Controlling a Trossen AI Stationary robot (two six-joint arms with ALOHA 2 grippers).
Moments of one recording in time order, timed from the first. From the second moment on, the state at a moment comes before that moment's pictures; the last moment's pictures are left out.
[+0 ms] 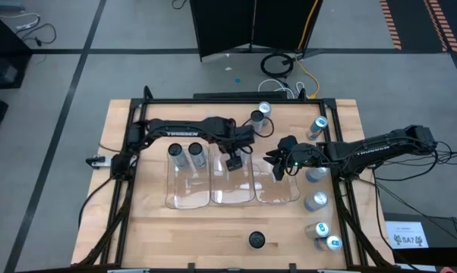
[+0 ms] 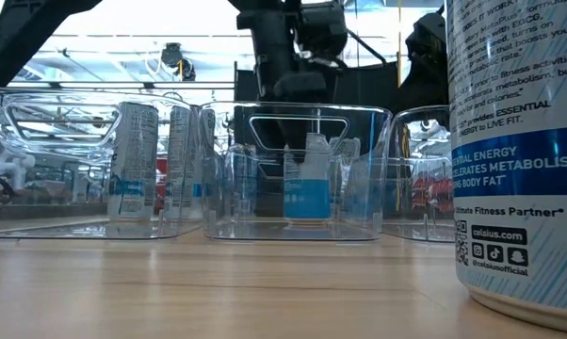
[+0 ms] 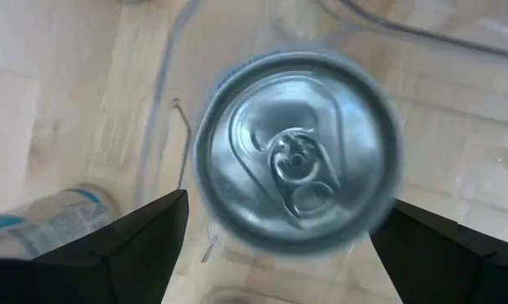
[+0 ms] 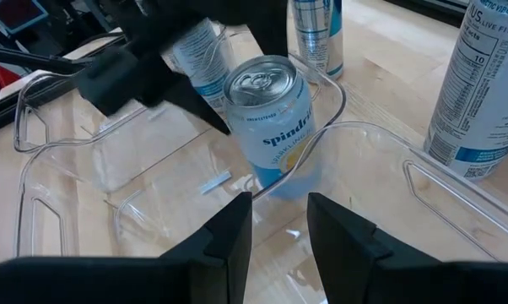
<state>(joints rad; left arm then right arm) 0.12 2.10 1.87 -1.09 -0.06 -0.15 0.07 1.06 0.54 -0.03 0.31 0.56</state>
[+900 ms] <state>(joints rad) -0.04 1.09 1.05 -0.87 -0.32 -0.36 0.10 1.06 0.54 -0.07 0.31 0.59</state>
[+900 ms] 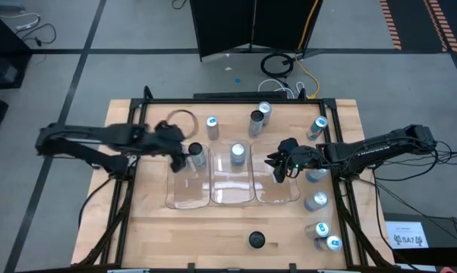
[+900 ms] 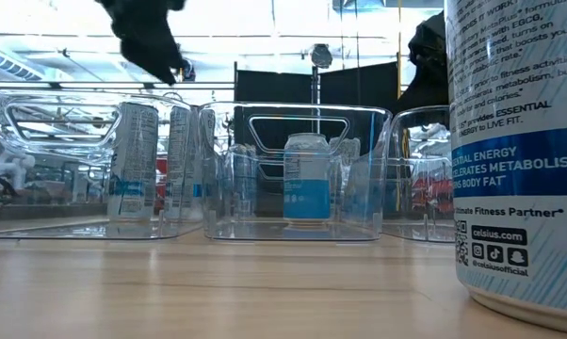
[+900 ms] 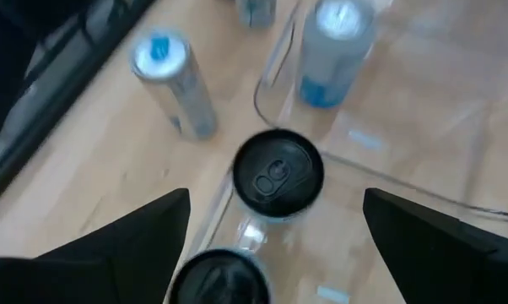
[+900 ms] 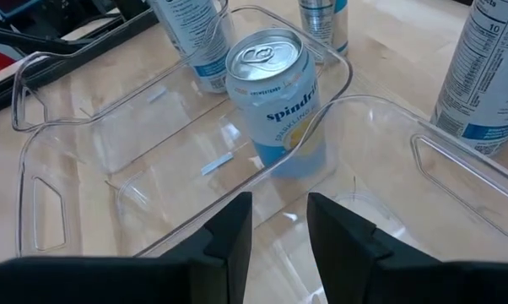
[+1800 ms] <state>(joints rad) -0.03 0.54 0.56 -0.47 -0.19 -0.07 0.09 1.06 0.54 0.11 0.32 0.63</state>
